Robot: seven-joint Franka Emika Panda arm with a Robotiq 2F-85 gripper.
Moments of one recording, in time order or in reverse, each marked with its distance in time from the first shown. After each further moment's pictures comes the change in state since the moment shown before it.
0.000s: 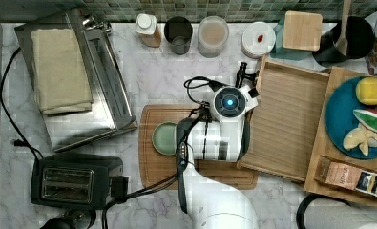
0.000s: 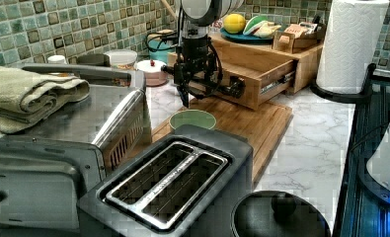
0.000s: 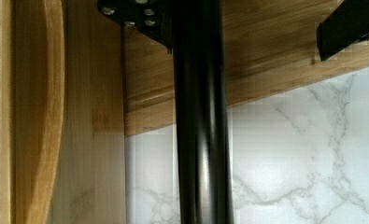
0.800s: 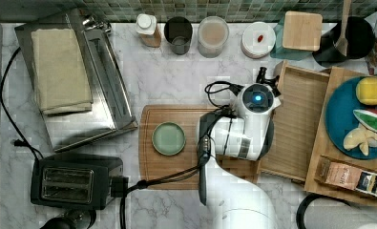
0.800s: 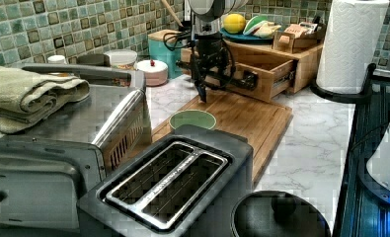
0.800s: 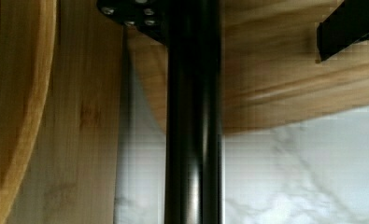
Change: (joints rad) arm -0.043 0.035 -0.051 0.051 -0.003 -0.085 -0.147
